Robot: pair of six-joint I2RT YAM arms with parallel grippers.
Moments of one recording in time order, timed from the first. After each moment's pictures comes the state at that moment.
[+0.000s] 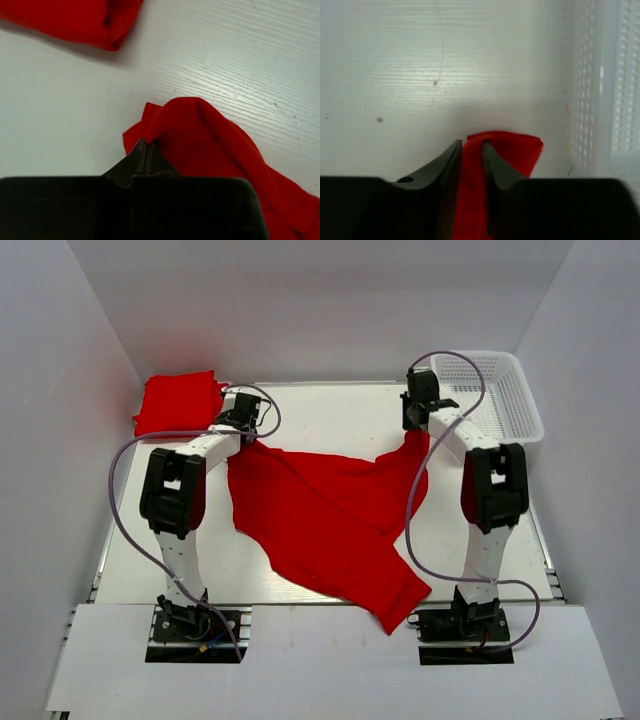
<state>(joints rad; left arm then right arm) -0.27 1.99 1.41 -0.30 -0.62 -0.31 0.25 1.99 1.55 -0.36 0.23 0.09</state>
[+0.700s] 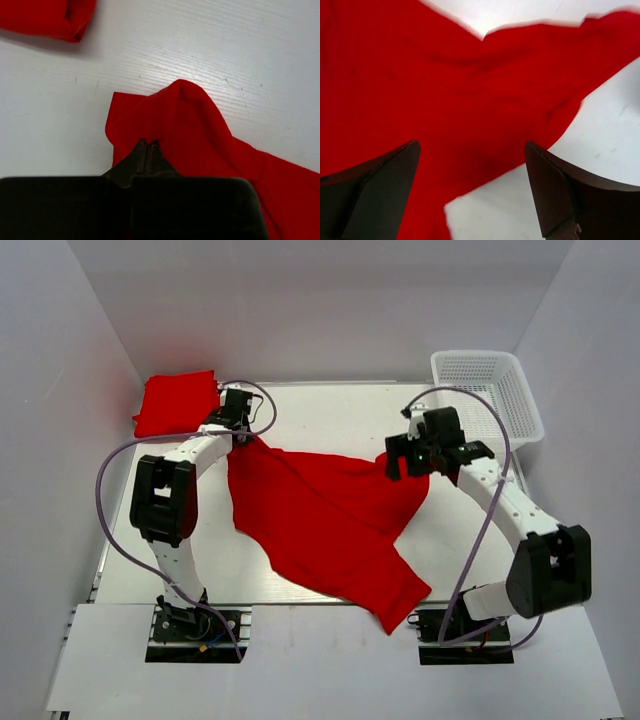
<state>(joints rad) -0.24 1.92 1.41 -0.32 -0.39 -0.33 0.30 1.45 1.14 -0.50 -0.17 0.00</state>
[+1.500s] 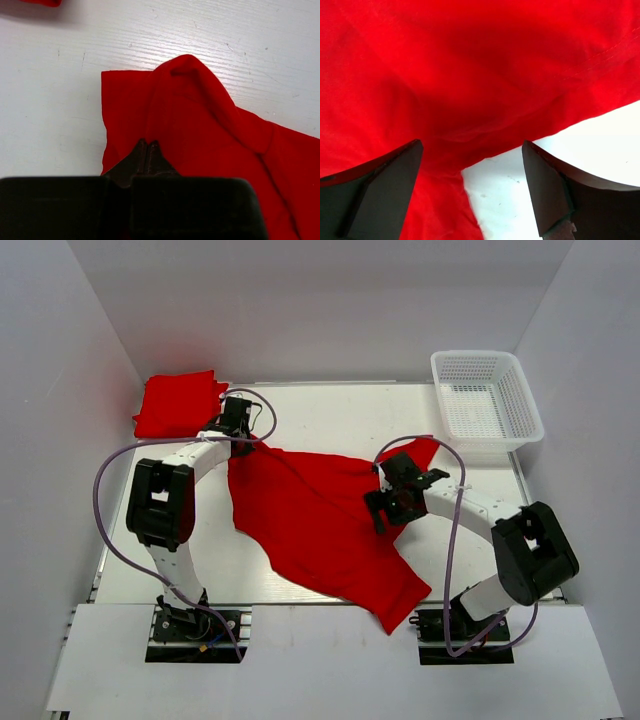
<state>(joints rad) -0.24 1.87 1.30 -0.32 -0.31 -0.33 0.56 1.49 0.87 -0.58 -0.04 0.10</state>
